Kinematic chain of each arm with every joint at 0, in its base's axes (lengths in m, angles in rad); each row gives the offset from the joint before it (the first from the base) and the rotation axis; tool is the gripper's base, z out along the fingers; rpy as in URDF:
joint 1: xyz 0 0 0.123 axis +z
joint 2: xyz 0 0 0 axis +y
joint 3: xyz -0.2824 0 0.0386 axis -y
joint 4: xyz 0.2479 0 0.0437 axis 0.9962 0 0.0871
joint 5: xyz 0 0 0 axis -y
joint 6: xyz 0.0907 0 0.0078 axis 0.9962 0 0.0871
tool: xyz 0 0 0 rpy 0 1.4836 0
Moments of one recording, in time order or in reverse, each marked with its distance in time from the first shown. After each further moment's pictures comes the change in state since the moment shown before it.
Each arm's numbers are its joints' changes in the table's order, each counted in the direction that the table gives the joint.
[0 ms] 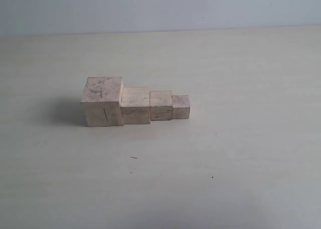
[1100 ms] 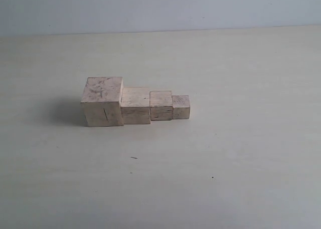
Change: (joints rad) left arm 0.000 0.000 0.000 0.000 0.000 0.000; right arm -0.062 0.061 0.180 0.143 -0.045 -0.116
